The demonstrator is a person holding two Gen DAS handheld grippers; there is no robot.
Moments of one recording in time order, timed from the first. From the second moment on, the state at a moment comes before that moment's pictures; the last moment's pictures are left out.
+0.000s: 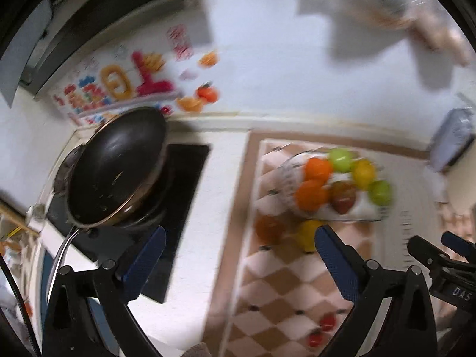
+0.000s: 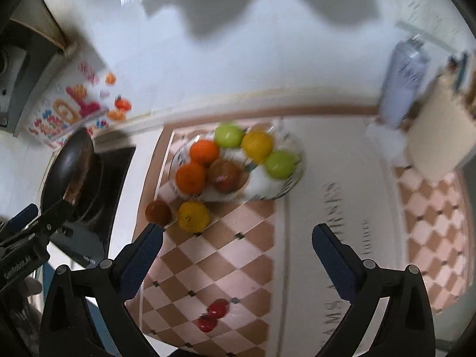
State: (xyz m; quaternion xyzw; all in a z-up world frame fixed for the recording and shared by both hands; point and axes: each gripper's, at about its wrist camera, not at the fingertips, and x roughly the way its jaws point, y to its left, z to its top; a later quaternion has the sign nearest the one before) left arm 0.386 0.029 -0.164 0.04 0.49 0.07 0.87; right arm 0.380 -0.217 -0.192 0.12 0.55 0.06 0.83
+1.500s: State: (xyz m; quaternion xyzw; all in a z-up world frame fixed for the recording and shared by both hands) left arm 0.482 0.025 -0.335 -0.12 0.66 -0.05 0.74; right arm 0.426 -0.216 -0.332 0.20 0.63 0.06 0.75
